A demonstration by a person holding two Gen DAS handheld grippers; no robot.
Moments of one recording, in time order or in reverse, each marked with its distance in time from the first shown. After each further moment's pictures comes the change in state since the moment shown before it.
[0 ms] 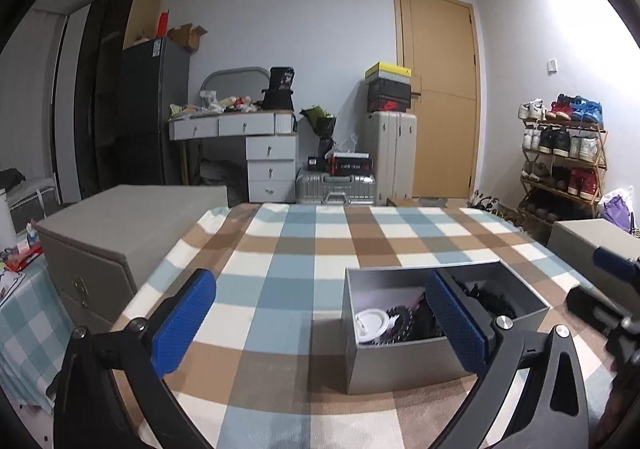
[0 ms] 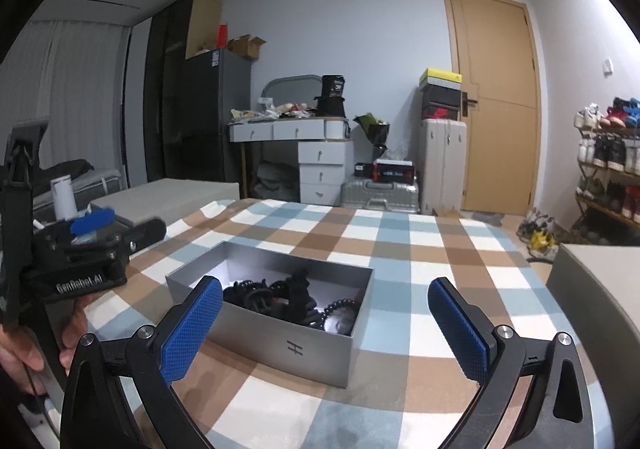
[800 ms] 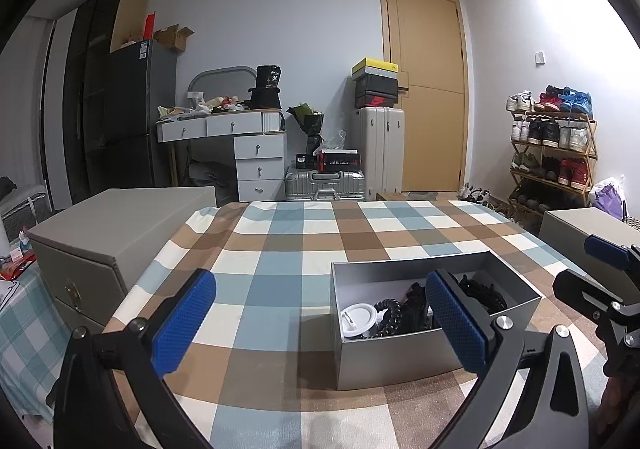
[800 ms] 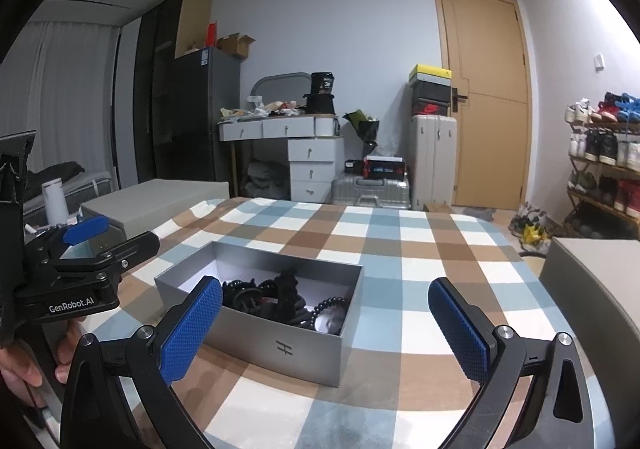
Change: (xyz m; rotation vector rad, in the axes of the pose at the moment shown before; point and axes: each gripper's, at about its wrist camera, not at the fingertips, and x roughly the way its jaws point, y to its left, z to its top) left arm -0.004 -0.010 -0.001 0.033 0.004 -0.028; right arm 0.000 -0.002 0.001 0.002 0.022 -0.032
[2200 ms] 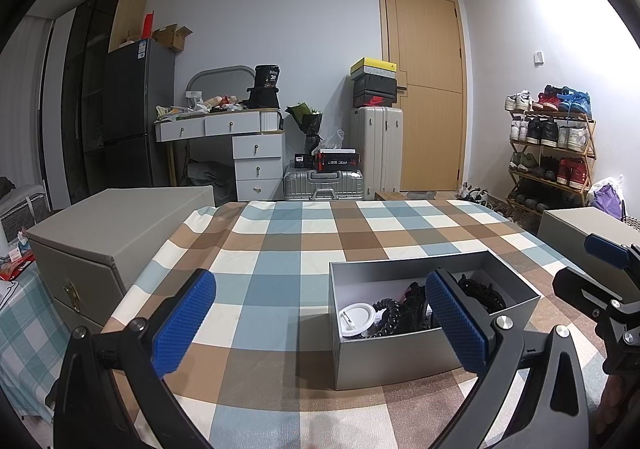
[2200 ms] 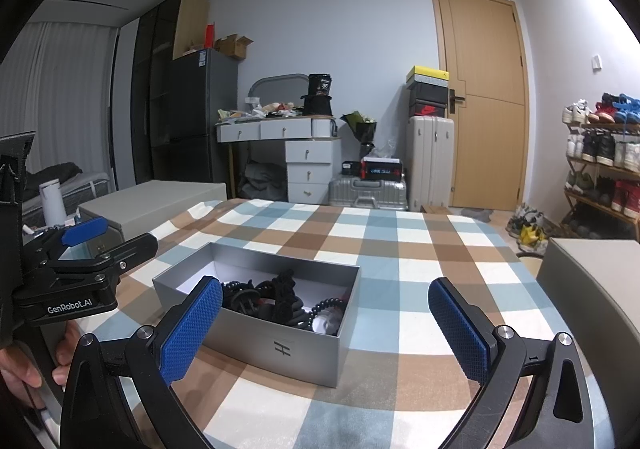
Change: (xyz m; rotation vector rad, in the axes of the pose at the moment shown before) left arm 0.000 -0.001 0.000 0.001 0.001 -0.004; right arm -0.001 0.000 0.000 0.004 -0.003 -0.005
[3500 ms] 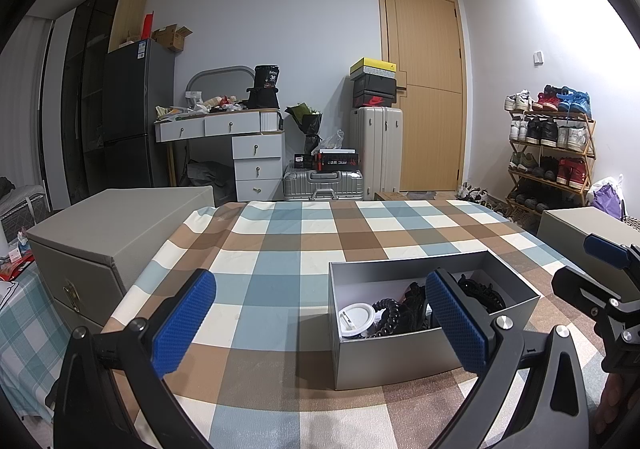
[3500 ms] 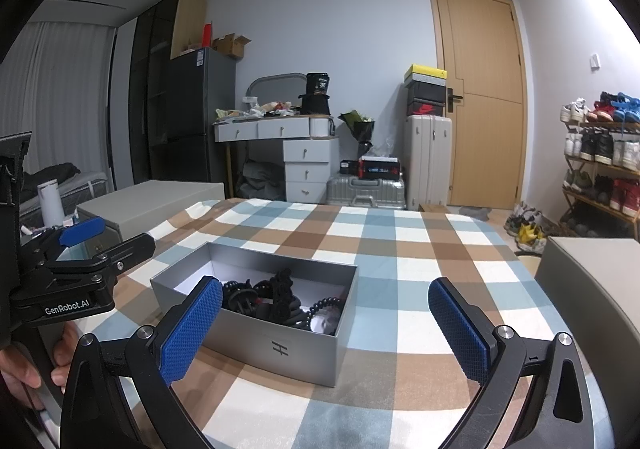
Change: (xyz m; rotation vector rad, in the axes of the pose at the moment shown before) left arm 0.000 0.000 0.000 0.000 0.000 0.001; right arm -0.001 -0.005 0.000 0.002 0.003 -0.002
